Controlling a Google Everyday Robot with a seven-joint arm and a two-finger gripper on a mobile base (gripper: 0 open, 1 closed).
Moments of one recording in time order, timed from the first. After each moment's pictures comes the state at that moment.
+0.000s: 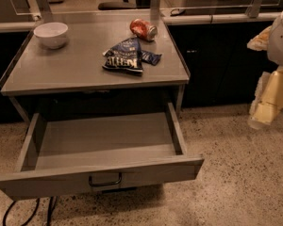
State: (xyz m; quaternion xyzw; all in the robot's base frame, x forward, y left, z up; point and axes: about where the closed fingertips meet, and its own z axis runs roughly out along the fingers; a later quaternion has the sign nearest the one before) arm 0.438 -0.216 0.977 -0.60 0.78 -0.04 0.16
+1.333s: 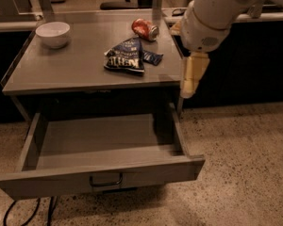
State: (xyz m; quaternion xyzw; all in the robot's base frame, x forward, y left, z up) arm 0.564 -0.098 0.940 -0.74 0.64 -0.04 0.20
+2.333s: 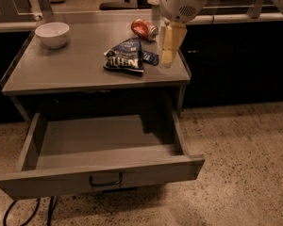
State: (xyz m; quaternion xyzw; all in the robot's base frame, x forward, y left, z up) arm 0.616 -0.044 0.991 -0.75 0.60 -0.05 0.27
